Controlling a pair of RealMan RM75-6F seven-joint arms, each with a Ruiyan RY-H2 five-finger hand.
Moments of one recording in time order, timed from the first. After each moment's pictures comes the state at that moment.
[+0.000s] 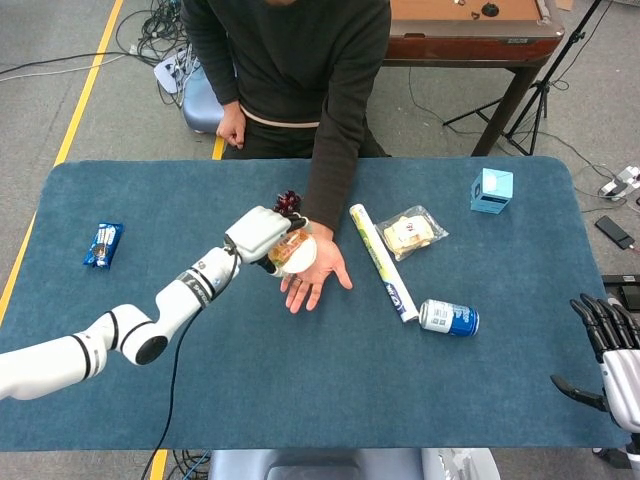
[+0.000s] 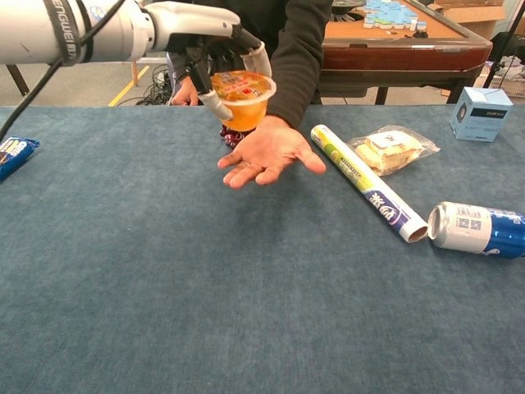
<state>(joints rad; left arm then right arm) -1.14 -1.34 -0.24 -1.38 1.18 0.65 -0.07 -0.04 -0.97 0.00 -1.74 -1.62 1.59 0.08</state>
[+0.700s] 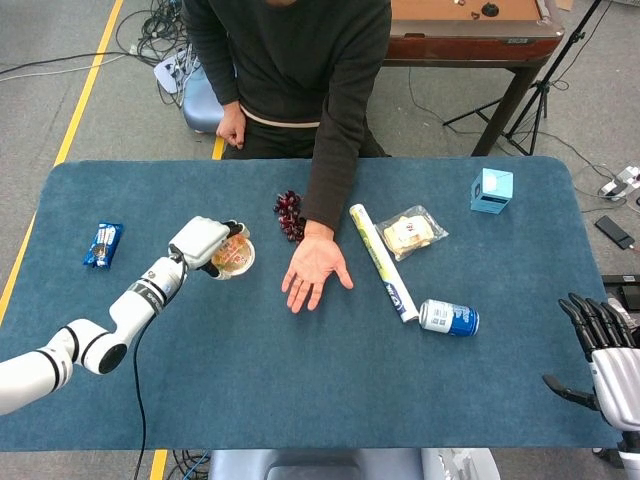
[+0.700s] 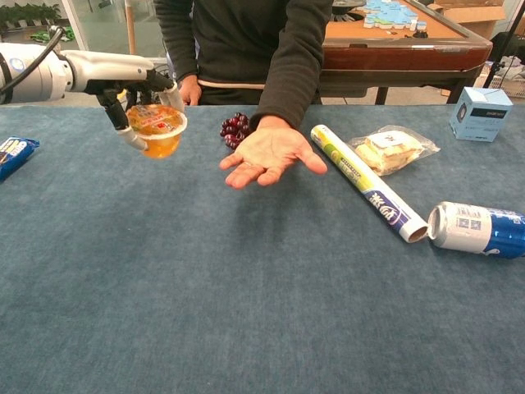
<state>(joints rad) -1.00 -1.36 -0.13 -1.22 1.21 0.66 -0.09 -0.03 -0.97 0.00 -1.77 -1.63 1.58 0.05</state>
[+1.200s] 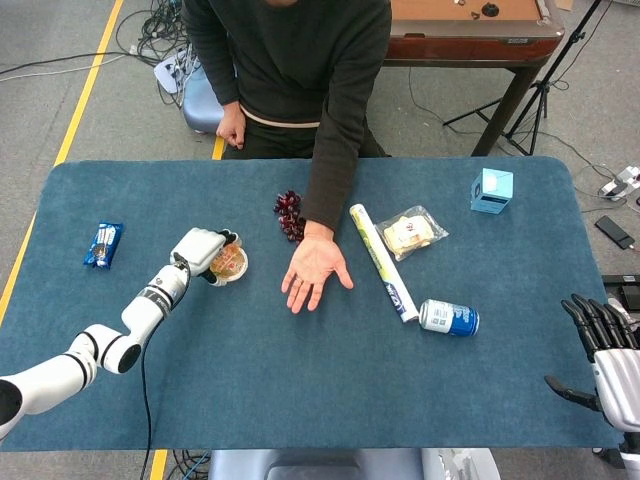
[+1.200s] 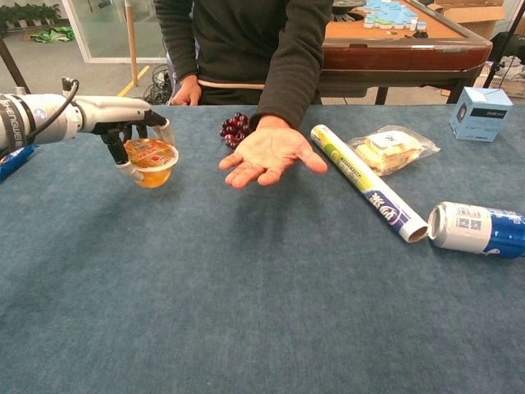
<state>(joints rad) -0.97 -1.54 -0.11 -0.99 1.20 0.61 -0.09 -0.03 -0.97 0.00 -1.77 -1.63 1.58 0.05</state>
